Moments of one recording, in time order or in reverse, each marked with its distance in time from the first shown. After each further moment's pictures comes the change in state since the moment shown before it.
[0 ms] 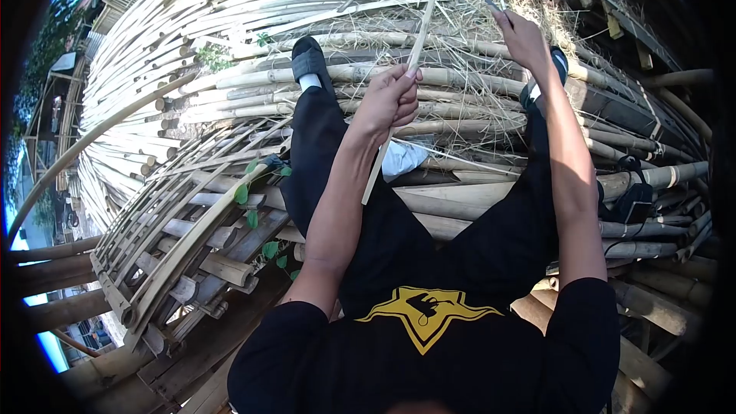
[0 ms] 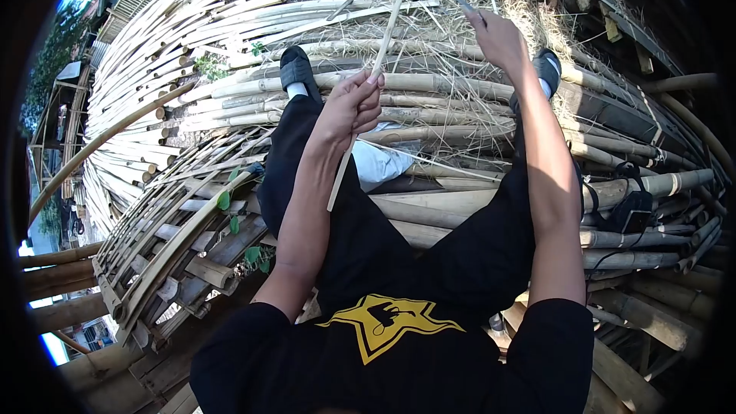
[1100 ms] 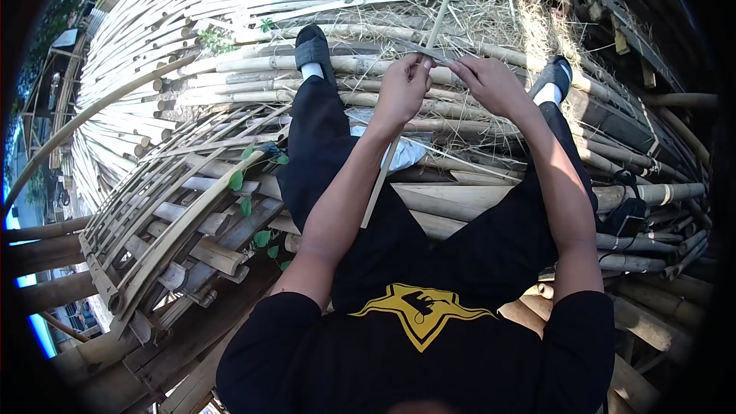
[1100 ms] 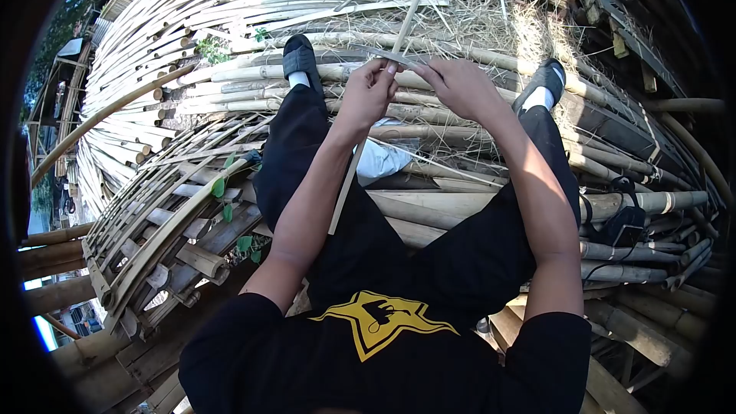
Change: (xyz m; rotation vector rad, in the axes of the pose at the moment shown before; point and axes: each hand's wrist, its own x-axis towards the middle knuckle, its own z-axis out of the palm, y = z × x) left_hand 0.028 -0.025 0.000 0.498 0.313 0.217; right_hand -0.064 -0.060 0.029 0.048 -0.345 -0.367
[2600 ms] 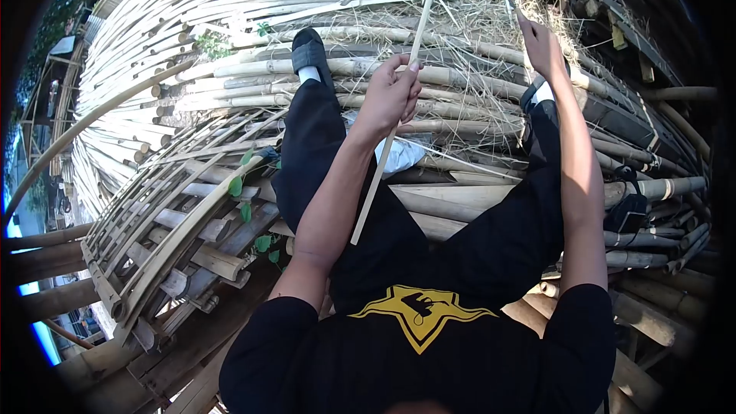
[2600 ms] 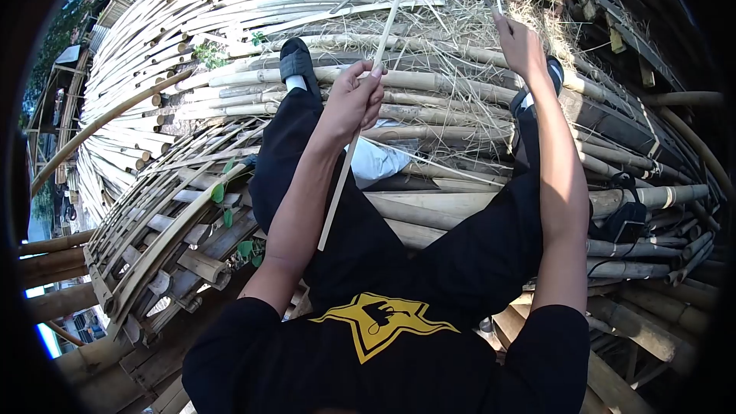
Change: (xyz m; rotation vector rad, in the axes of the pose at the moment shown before) left_hand -0.019 0.026 -0.011 -0.263 -0.095 -0.127; right_hand 0.016 0.095 -0.058 -0.075 0.423 0.417
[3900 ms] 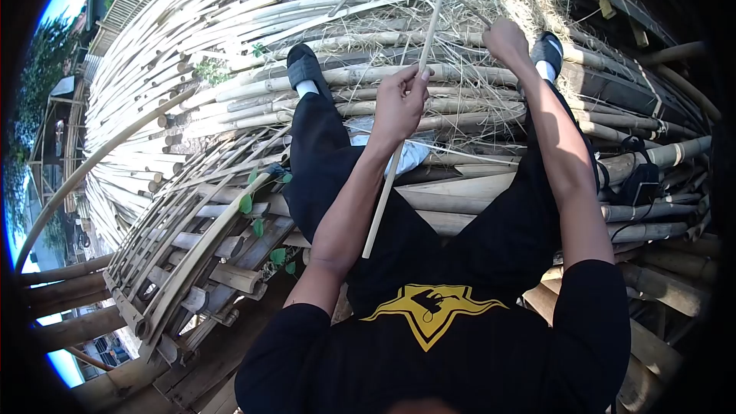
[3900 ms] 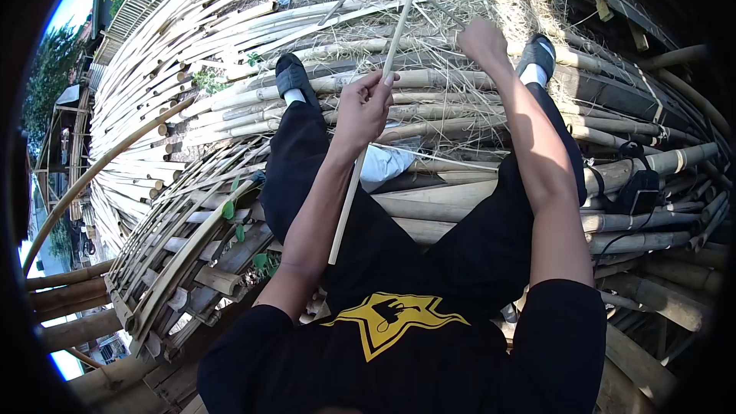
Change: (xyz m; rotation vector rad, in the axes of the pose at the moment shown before) left_hand 0.008 -0.031 0.024 0.399 0.053 0.190; right_hand -0.002 -0.007 0.049 -0.162 -0.100 0.204
